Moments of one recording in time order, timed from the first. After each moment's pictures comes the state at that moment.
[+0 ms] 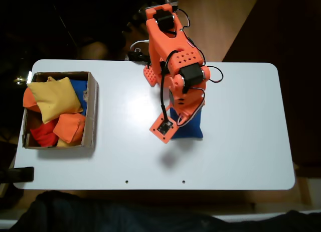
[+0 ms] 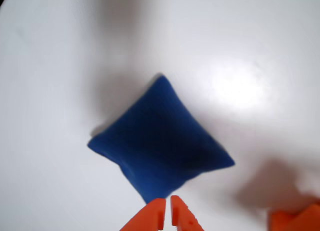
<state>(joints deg) -19.8 121.2 114.6 86.4 -29.0</state>
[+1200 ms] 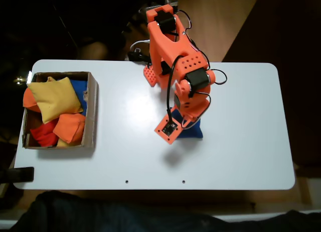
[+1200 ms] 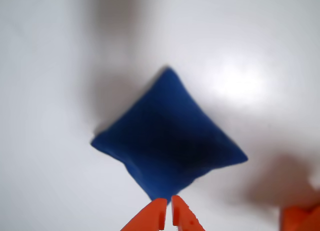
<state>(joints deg) -24.0 116.2 114.6 85.0 -24.8</state>
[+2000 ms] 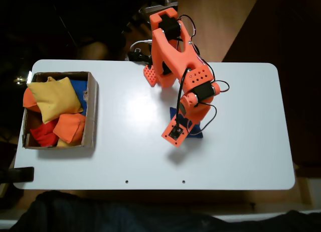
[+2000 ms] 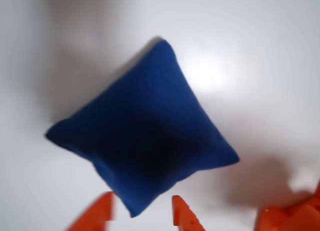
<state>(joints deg) -26.6 108.5 116.5 84.3 -29.1</state>
